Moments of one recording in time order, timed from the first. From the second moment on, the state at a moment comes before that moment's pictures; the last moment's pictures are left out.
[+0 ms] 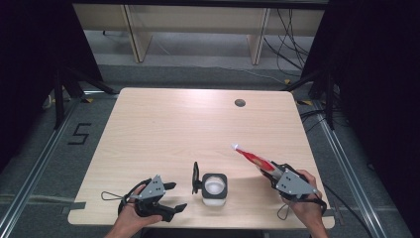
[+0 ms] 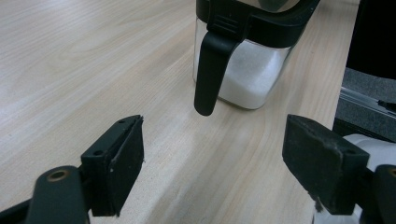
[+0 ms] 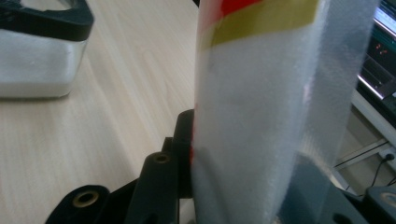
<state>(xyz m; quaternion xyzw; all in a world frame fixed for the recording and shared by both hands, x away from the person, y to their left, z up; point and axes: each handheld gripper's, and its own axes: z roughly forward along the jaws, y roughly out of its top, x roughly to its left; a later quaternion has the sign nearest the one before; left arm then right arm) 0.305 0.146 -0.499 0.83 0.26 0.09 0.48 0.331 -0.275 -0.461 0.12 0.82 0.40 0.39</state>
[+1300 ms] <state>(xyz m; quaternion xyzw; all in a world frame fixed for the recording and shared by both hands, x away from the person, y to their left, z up) 0.305 0.150 -0.497 0.83 0.26 0.10 0.48 0.333 -0.326 -0.478 0.29 0.75 0.50 0.33</state>
